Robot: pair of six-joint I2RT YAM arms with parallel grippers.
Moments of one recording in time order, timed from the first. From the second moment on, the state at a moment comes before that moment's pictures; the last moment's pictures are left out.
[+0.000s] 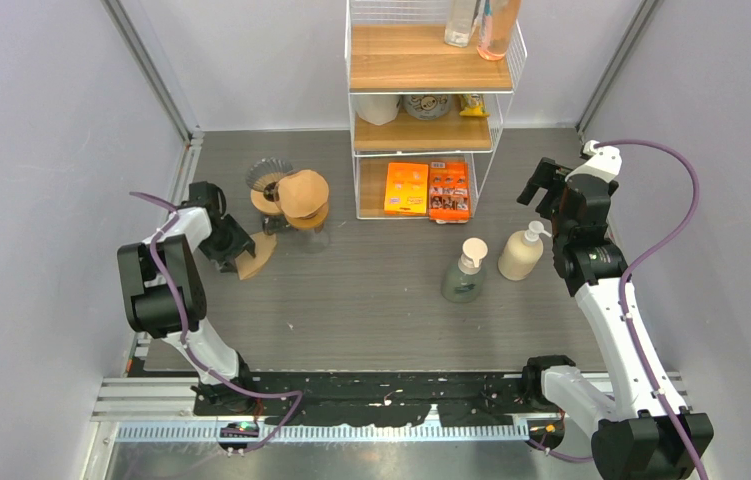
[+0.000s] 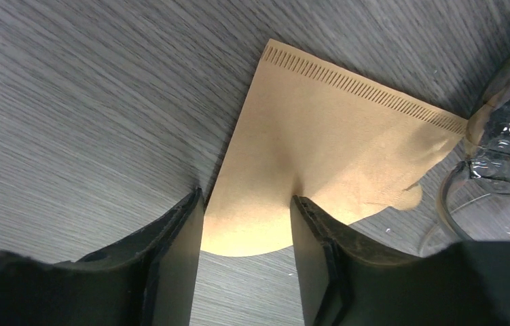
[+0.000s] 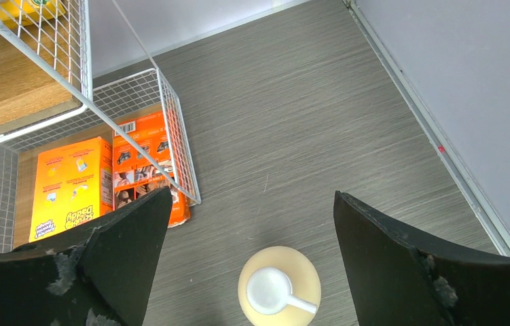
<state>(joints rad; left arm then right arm) 0.20 1.72 1.06 -0.61 0.02 -0.55 0.06 0.94 0.92 -0.26 0.31 0.27</state>
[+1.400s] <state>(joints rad) 0.14 1.24 0.83 -0.56 -0.02 -0.58 0.12 0.93 0.92 -0.22 0.04 0.19</state>
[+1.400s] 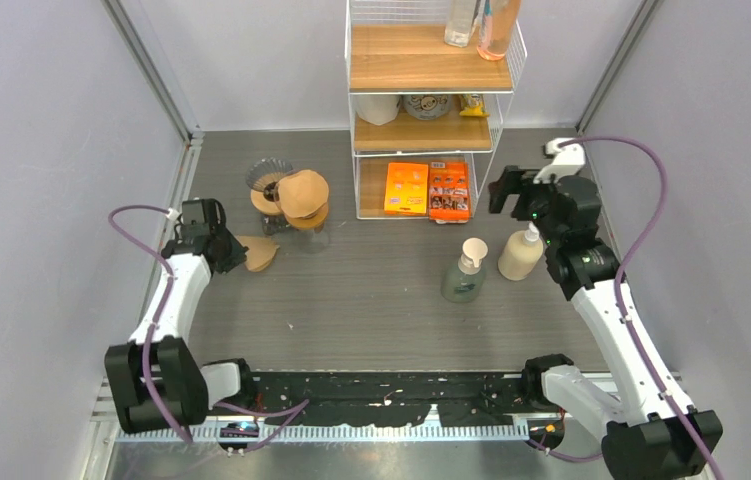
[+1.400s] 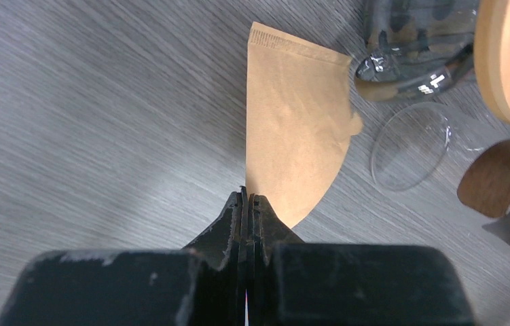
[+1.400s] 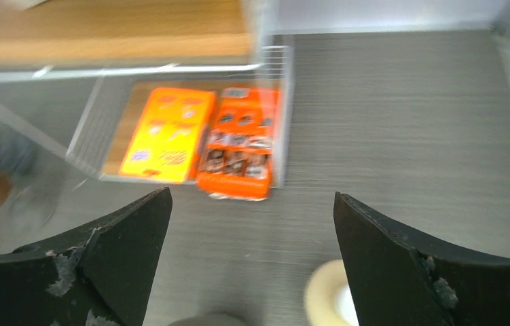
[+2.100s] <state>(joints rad) 0.02 0.93 0.78 -0.64 -0.10 -0.58 0.72 0.82 0.75 -0.02 -0.19 -0.40</state>
